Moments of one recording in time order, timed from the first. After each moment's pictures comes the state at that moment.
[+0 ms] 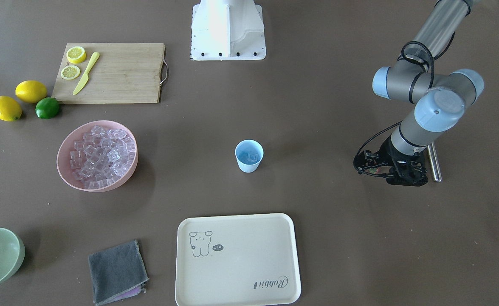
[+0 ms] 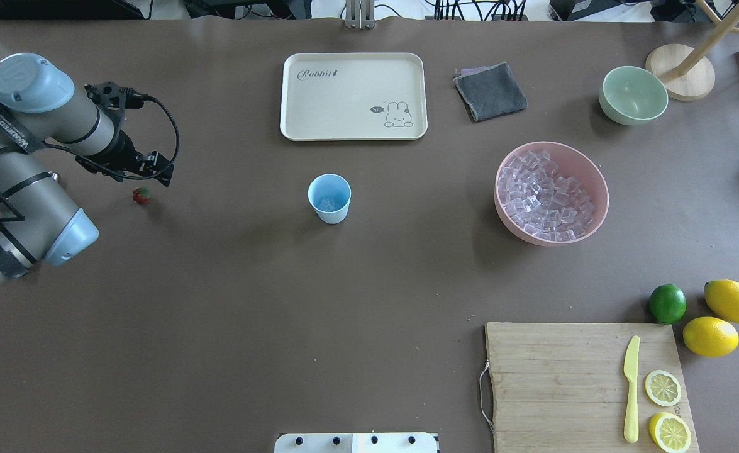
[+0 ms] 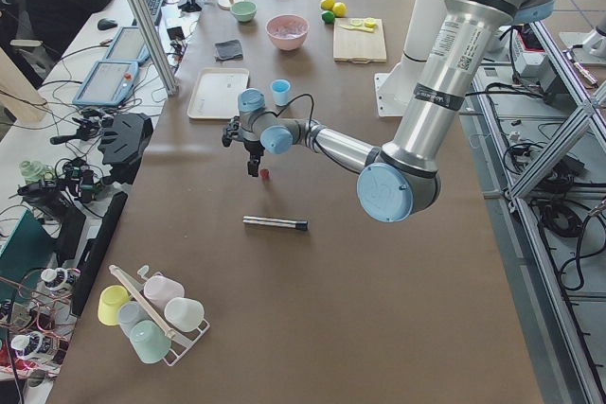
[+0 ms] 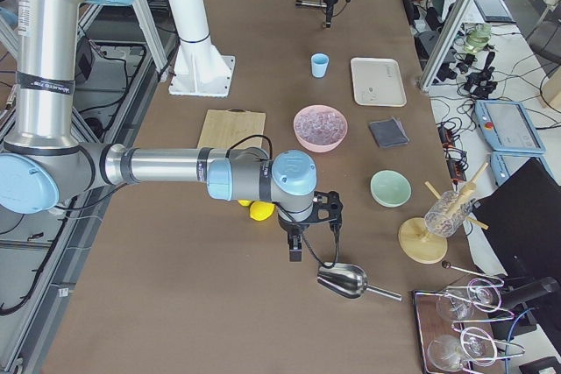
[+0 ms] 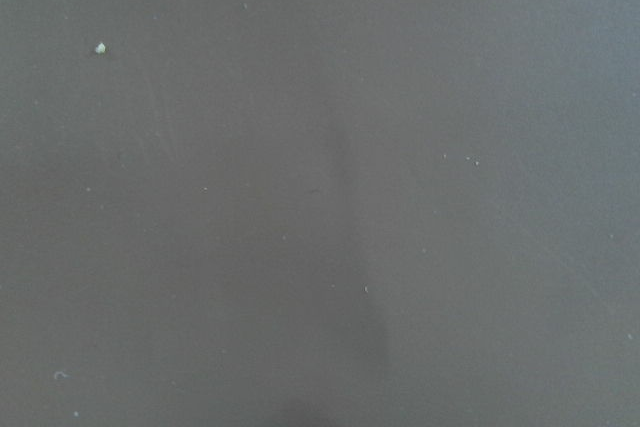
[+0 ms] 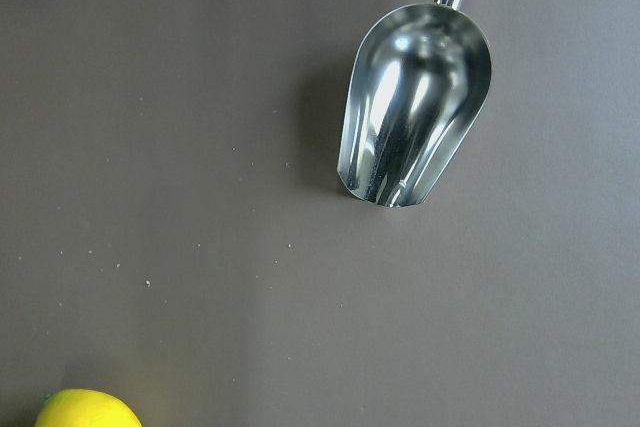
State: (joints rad) left arm -0.88 -1.94 -1.45 -1.95 -2.10 -0.81; right arm 1.62 -1.72 1.77 -1.60 2.33 -0.08
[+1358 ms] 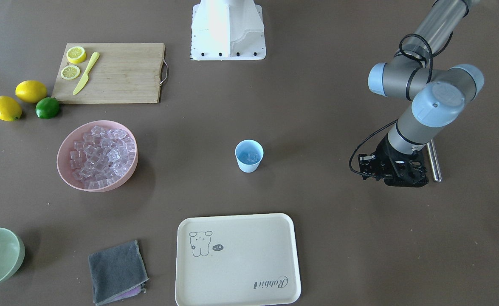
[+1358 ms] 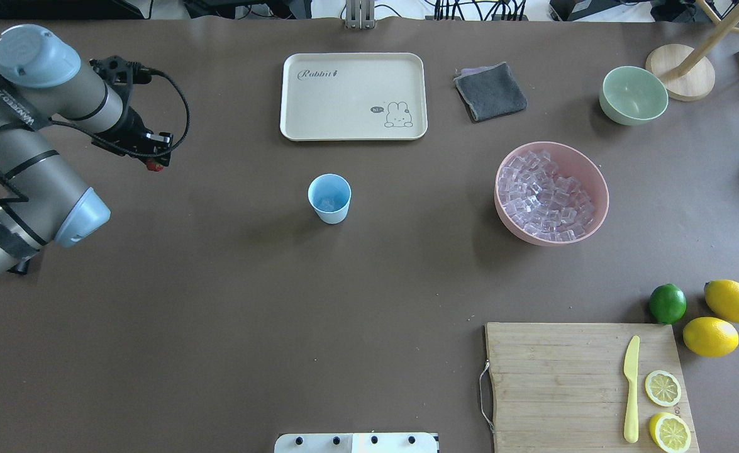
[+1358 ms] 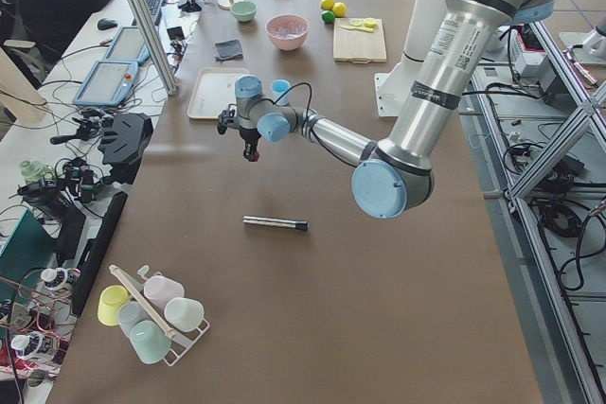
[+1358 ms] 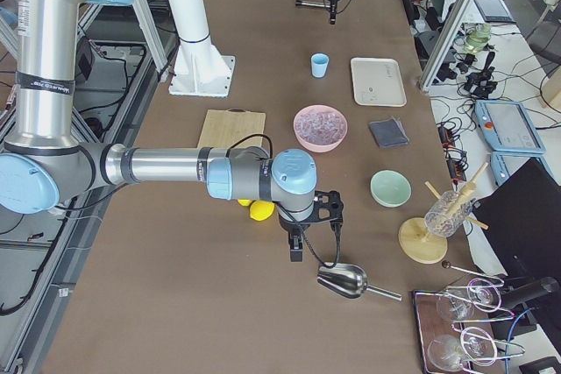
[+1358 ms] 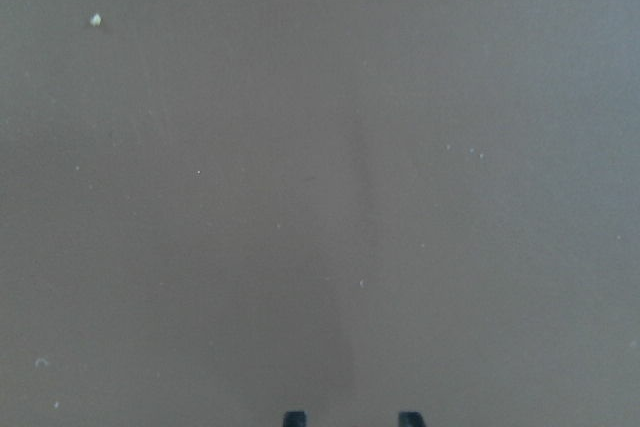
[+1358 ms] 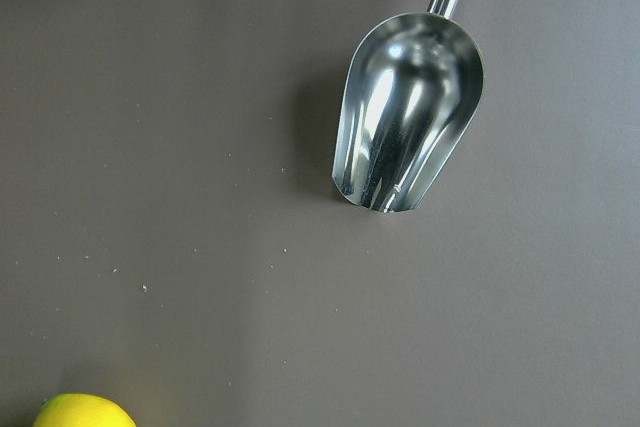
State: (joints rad) left arm -0.91 -2.05 -1.52 -1.83 -2.09 -0.82; right arm 1.63 -1.72 1.78 -1.60 2.33 -0.08
